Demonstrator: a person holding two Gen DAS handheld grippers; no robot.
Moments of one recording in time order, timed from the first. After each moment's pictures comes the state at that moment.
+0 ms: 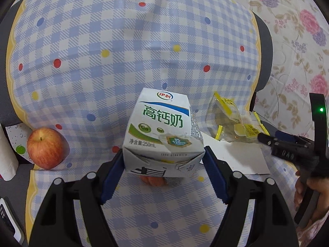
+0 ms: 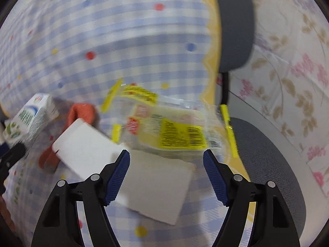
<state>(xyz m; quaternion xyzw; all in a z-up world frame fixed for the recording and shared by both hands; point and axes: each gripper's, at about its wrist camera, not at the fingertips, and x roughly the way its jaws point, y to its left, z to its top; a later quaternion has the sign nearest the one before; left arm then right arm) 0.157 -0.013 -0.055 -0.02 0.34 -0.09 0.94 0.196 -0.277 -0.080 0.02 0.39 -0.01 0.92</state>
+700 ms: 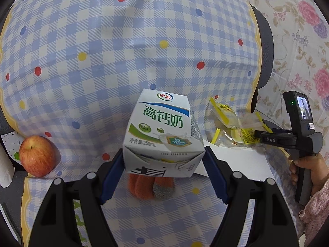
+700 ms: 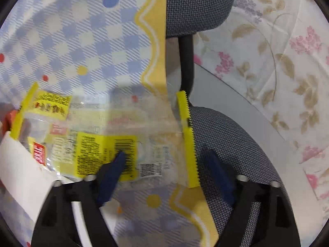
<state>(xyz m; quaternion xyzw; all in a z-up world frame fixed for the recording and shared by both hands) 0.176 -0.036 -0.060 -0.01 0.34 -0.08 0.94 0.270 -0.317 -0.124 -0.01 0.45 -0.08 0.89</state>
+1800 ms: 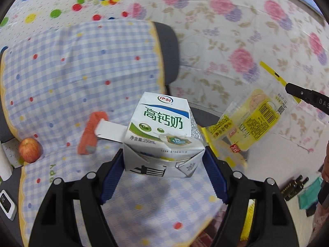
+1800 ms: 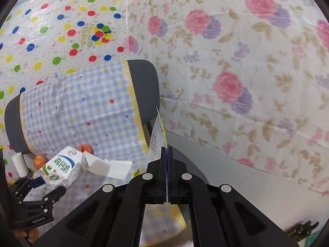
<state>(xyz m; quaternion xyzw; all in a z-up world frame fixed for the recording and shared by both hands) -0.018 -0.125 -0.004 0.04 0.28 -0.24 0.93 -0.091 -0.357 0.054 0.04 0.21 -0.11 0.97</state>
